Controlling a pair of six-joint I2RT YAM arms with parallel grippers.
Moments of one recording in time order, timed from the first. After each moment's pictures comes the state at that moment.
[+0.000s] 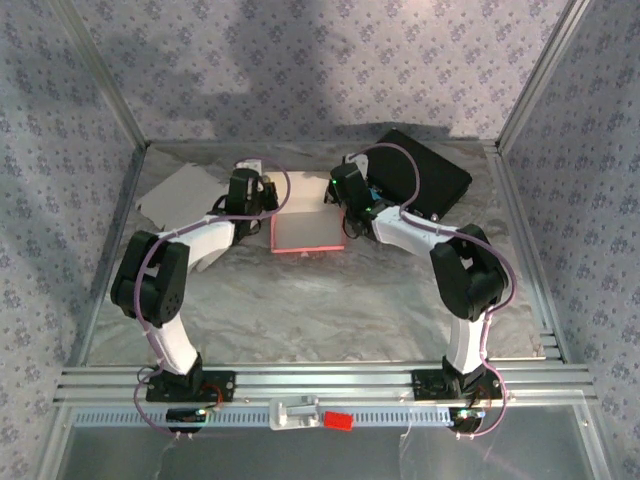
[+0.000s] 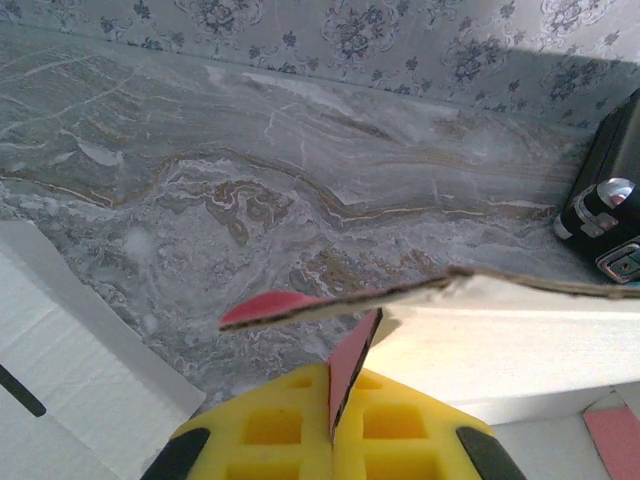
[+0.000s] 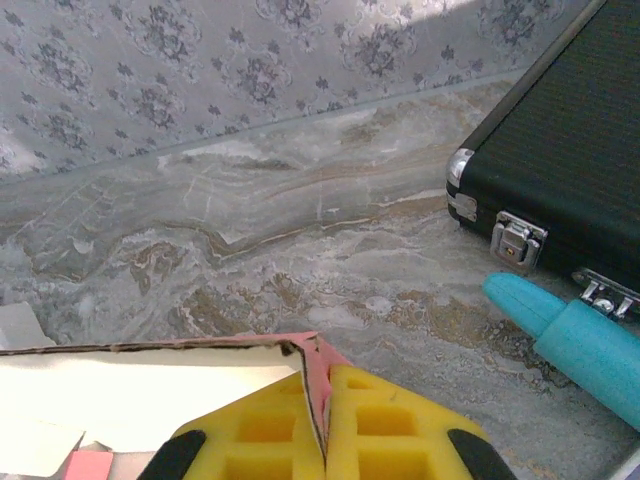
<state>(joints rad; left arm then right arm) -0.39 1.76 1.04 0.23 -0.08 -0.41 0.62 1.87 1.30 0.06 0.37 0.54</state>
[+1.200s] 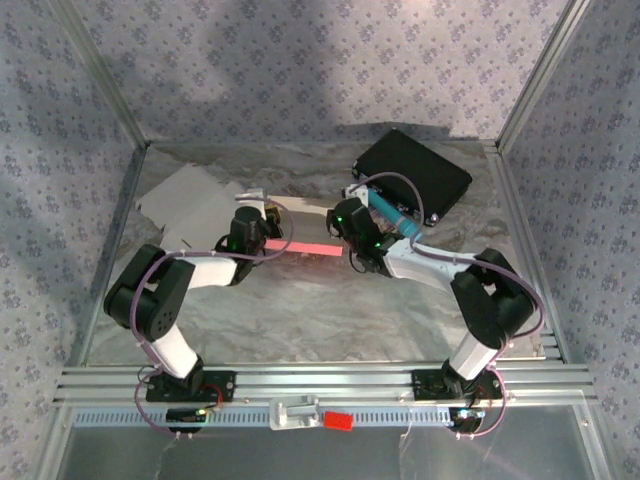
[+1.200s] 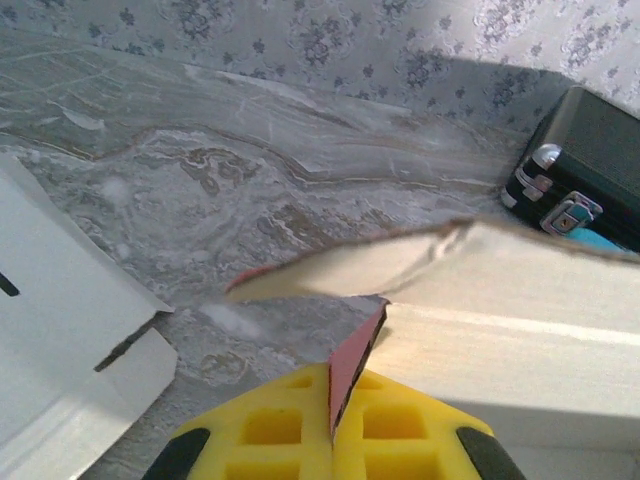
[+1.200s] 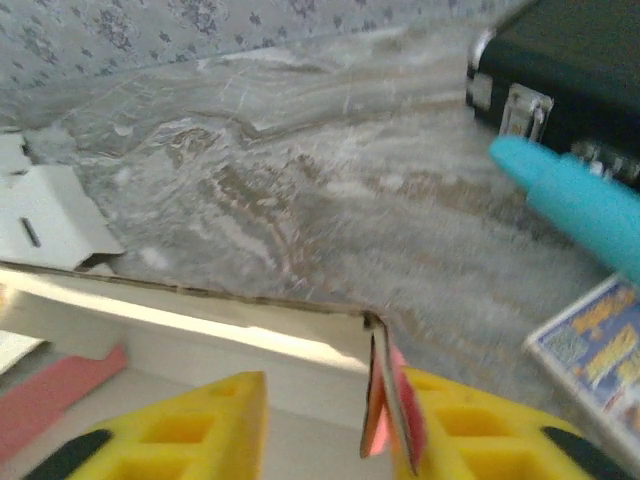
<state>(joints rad) -0.49 1.67 0.68 0.65 -0.17 -0.43 0.72 1.63 0.98 0.08 0.35 0.55</state>
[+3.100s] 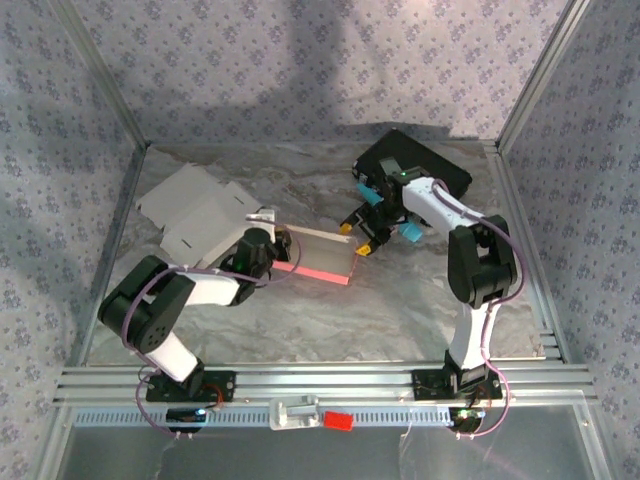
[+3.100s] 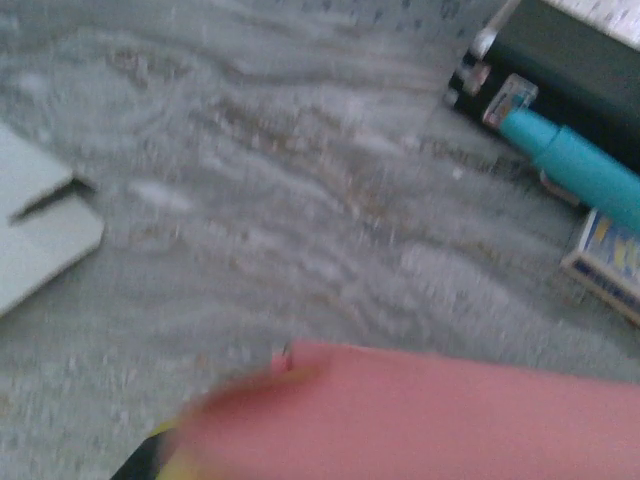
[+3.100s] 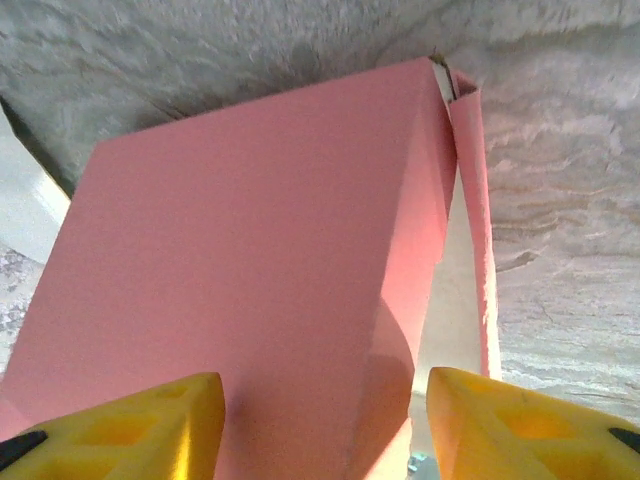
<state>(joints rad) -0.61 1.60 0.53 0.66 -0.19 -0.45 0.37 1.90 1.50 -0.99 -0.65 1.04</state>
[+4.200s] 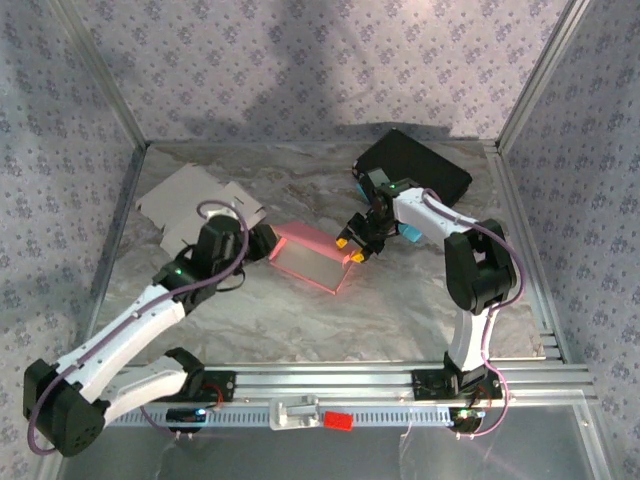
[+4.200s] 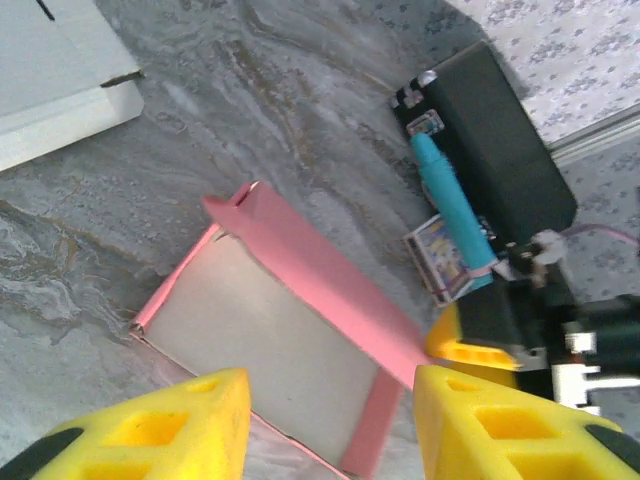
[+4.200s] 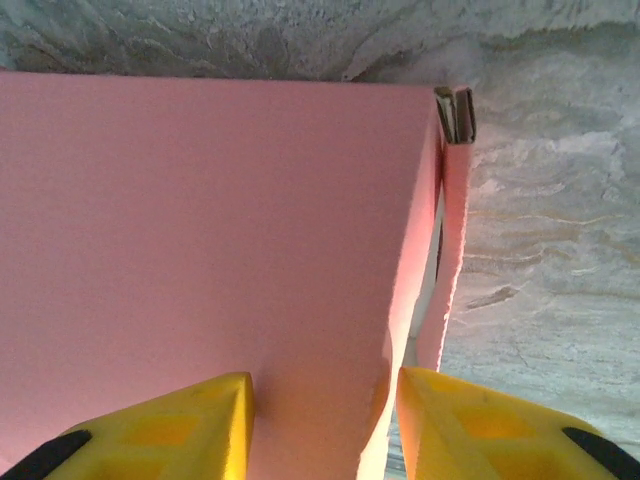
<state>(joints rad) -0.61 0.98 0.84 -0.41 -0.10 -0.90 0.45 1.88 1.42 -0.91 -0.53 1.02</state>
